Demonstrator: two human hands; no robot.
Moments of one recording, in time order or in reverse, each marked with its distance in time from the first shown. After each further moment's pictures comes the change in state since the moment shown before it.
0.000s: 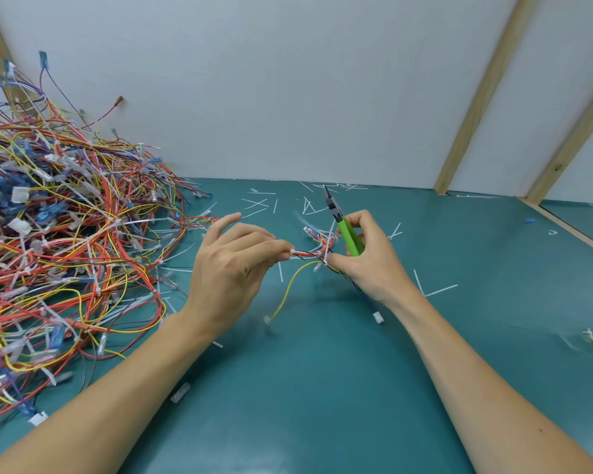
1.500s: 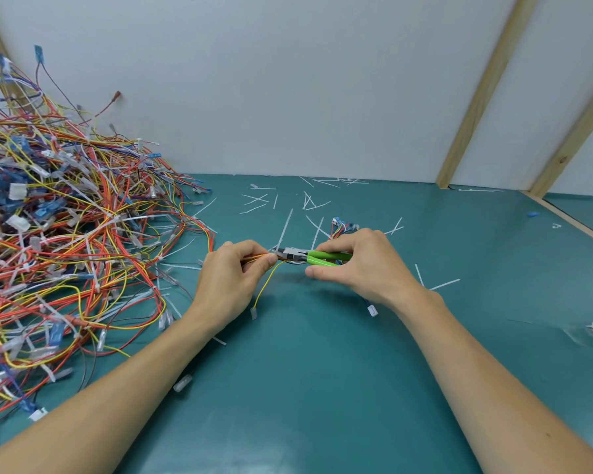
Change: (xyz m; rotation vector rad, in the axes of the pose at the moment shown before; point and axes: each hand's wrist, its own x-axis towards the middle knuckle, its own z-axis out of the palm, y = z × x) left_hand -0.019 -0.013 0.019 -0.269 -0.264 -0.673; right_hand 0.000 0.001 -0.003 -0.364 -0.191 -0.075
